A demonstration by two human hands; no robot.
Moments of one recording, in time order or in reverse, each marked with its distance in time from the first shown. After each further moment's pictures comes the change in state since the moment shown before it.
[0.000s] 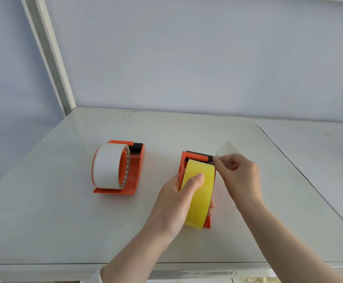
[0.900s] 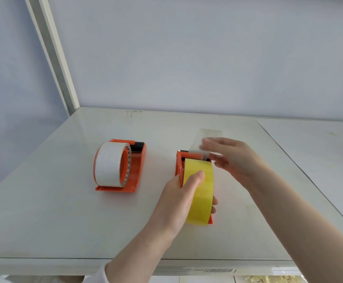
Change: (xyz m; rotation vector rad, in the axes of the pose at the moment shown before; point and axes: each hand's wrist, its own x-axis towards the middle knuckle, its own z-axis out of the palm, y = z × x) left_hand 0.000 0.002 0.008 -0.024 0.037 -0.065; right_hand 0.024 -0.040 -0.012 0.359 -0.477 0.291
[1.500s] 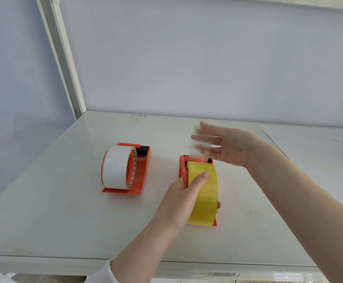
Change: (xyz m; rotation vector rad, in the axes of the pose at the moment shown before) left_hand 0.001 0.005 -0.003 -0.018 -0.025 -0.037; right_hand 0.022 -0.037 0.007 0.189 -0.236 0.163
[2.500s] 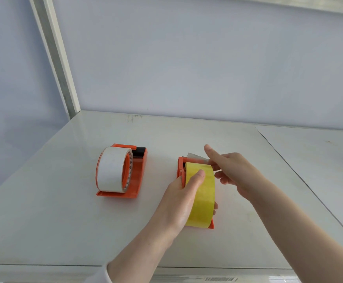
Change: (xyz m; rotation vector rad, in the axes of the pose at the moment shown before) left_hand 0.007 0.000 0.000 0.017 0.016 0.006; right_hand -0.017 0.042 -0.005 -0.544 0.330 -0.051
